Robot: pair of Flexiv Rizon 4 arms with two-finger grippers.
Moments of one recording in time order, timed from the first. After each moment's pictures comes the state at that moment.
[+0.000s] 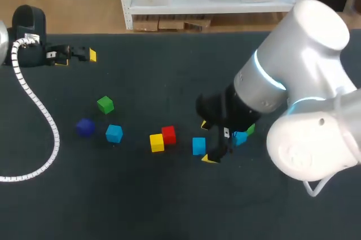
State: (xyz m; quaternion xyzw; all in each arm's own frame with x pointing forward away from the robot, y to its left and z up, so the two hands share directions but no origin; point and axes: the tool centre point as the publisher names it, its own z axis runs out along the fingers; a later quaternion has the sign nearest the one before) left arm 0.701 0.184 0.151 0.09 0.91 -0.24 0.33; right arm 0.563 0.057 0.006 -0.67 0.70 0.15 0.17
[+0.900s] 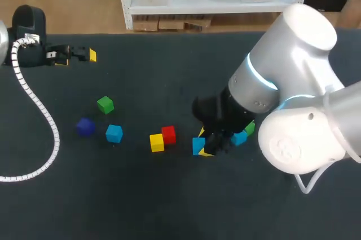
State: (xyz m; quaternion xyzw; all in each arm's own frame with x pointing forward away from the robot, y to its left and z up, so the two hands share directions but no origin) left arm 0.701 0.184 0.151 0.09 0.91 -0.24 0.33; right arm 0.569 0.063 -0.010 -0.67 0.70 0.16 0.16
